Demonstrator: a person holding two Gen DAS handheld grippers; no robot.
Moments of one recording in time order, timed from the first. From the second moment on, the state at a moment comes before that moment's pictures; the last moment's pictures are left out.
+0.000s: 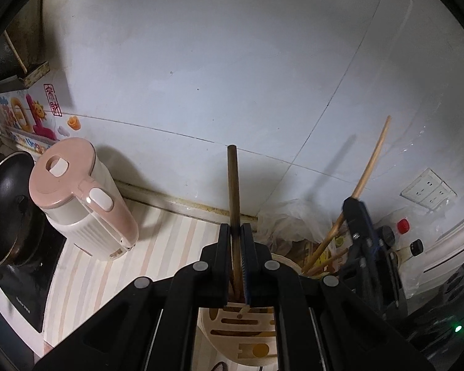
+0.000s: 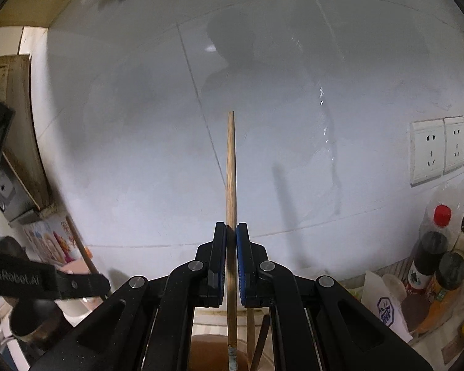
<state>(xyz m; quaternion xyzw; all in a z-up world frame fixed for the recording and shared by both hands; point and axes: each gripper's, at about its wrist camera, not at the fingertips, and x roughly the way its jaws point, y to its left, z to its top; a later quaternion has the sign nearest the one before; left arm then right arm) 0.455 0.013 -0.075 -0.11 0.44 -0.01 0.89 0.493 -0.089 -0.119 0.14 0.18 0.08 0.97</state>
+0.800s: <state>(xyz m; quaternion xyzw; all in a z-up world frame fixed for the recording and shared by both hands) 0.379 0.014 -0.047 -0.05 0.39 0.02 0.92 0.433 -0.171 -0.070 0.15 0.34 0.04 0.93</state>
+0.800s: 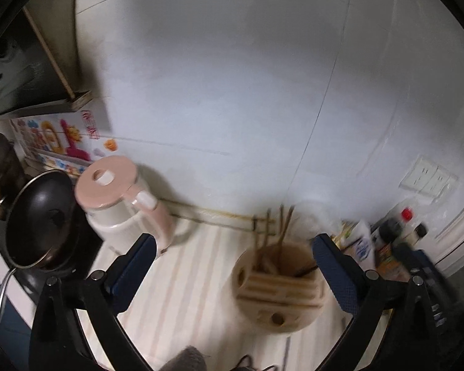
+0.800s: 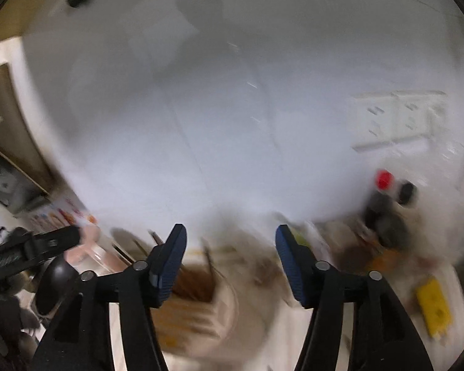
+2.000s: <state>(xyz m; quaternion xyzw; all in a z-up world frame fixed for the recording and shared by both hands) 0.309 -0.134 -0.354 0.07 0.67 -0.04 0.73 0.338 -0.303 -0.357 0.08 0.70 -0.04 0.71</state>
